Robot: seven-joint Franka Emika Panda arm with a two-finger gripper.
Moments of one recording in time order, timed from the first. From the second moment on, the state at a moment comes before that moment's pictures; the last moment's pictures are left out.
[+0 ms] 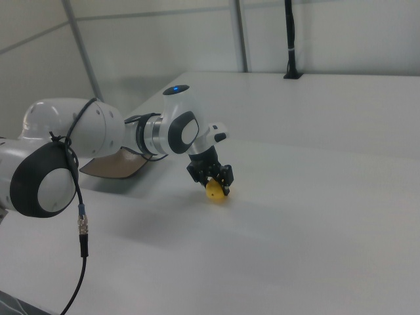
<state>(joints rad) 0.04 0.63 0.04 -1.51 -0.17 2.25 0.06</state>
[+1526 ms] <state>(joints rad) 0.05 0.22 0.04 -1.53 -0.12 1.88 0.06</state>
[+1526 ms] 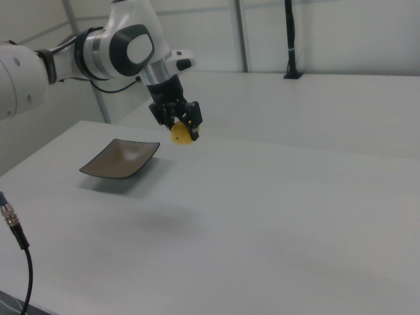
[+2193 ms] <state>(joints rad) 0.14 0.08 0.04 -1.67 -0.06 1.88 0.05</state>
